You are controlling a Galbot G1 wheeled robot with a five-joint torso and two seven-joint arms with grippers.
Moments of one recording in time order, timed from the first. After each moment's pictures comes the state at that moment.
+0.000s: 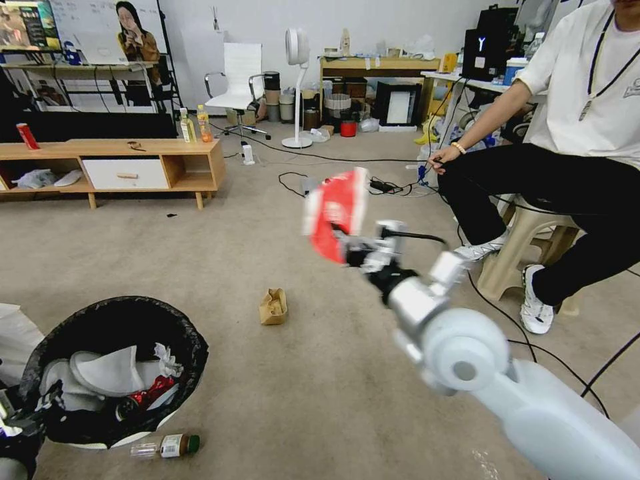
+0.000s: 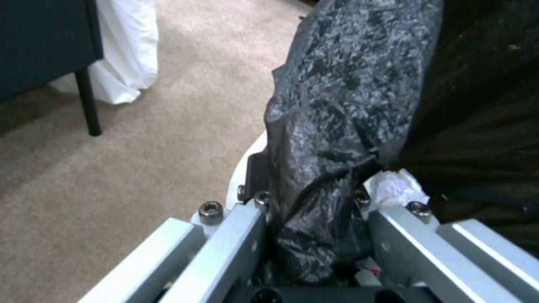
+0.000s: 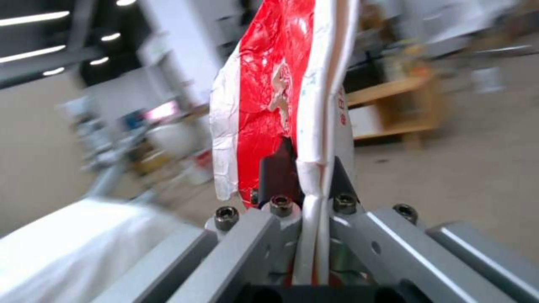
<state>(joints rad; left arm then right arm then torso) 1.61 -1.44 -1.15 -2.34 -0.81 0.65 -0.29 -0.32 0.97 -0.39 2.17 1.39 -0.10 0.44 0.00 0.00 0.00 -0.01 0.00</state>
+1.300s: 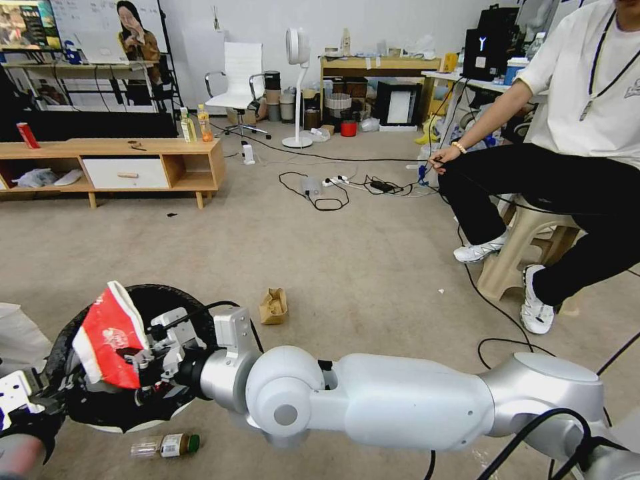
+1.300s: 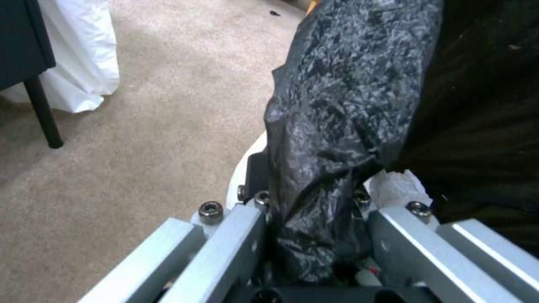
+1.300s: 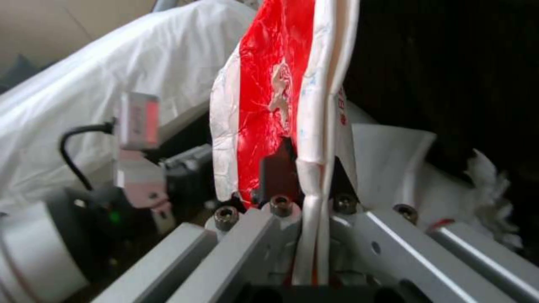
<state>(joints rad) 1.58 -1.37 -1.11 -2.33 -0.84 0.66 -0.29 -0.08 1.31 -0.90 1.90 1.54 -0.18 0.48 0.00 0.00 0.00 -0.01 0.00</state>
